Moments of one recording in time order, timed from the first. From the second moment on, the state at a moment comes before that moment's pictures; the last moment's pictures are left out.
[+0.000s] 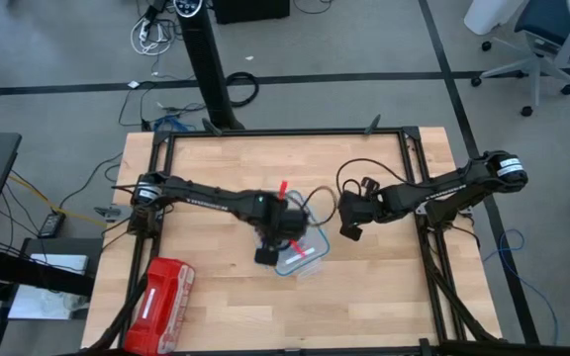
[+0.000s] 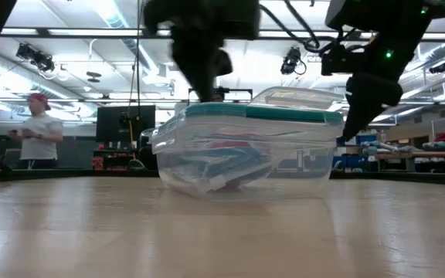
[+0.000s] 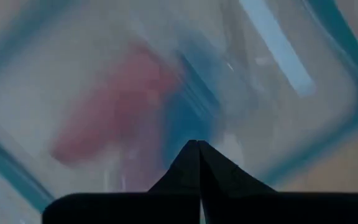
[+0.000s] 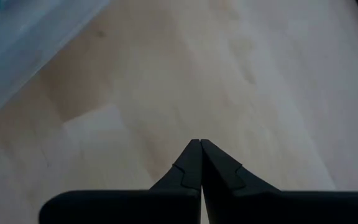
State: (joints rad) left arm -0.12 1.97 1.73 -1.06 -0.05 0.07; right arm 0.15 1.33 0.80 -0.73 0.49 0.51
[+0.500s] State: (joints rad) left arm -0.40 1.91 1.71 -0.80 -0.16 -0.04; right arm 0.09 1.32 0.63 -0.25 0.33 0.13
